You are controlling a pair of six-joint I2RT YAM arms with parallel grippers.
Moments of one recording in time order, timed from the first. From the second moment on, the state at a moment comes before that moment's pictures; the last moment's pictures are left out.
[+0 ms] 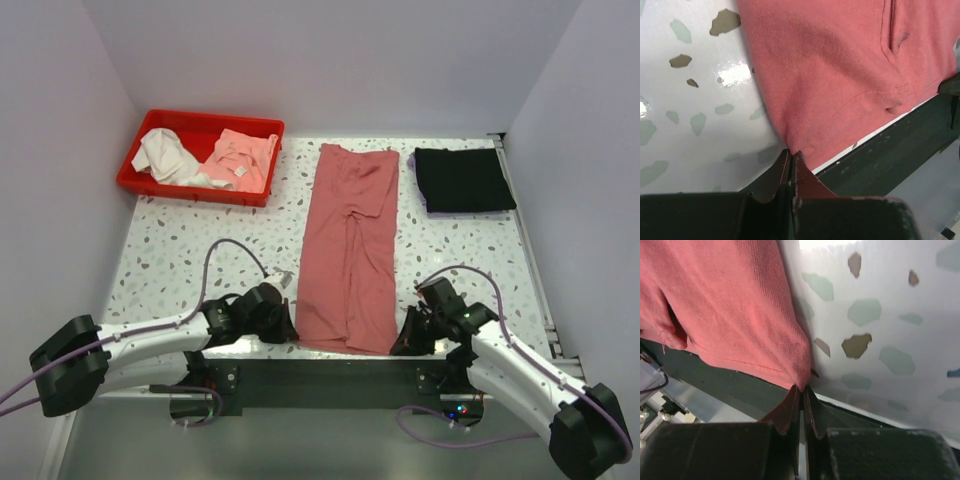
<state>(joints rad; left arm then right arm) -1.00 1.05 0.34 -0.18 0.04 -0.92 0.49 0.78 0.26 -0.67 -0.39 0.84</state>
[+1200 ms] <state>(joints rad) -0.86 1.22 0.71 -0.30 -0.06 -0.78 0.52 1.04 0.77 -0.78 -0.09 0.70</state>
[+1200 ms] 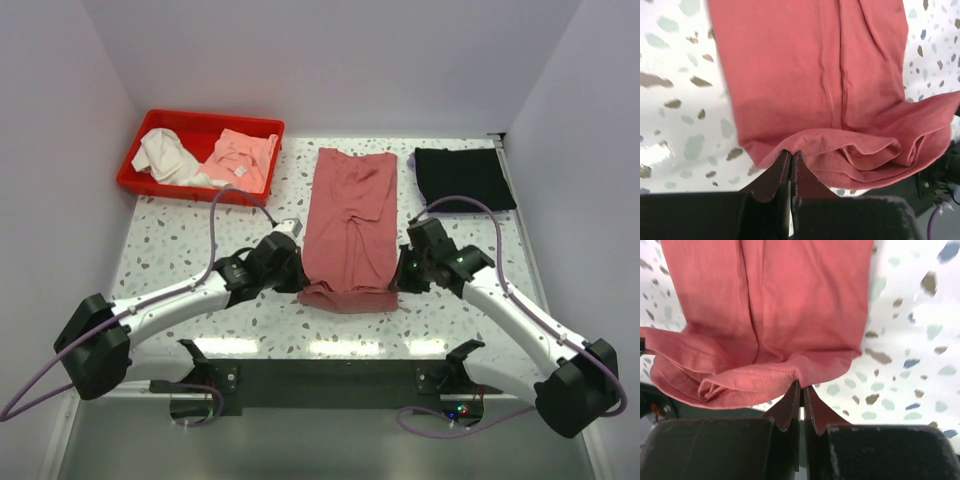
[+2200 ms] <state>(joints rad) -0.62 1.63 1.11 -0.21 -0.06 -0.57 0.36 1.46 1.13 -0.59 0.06 0.54</state>
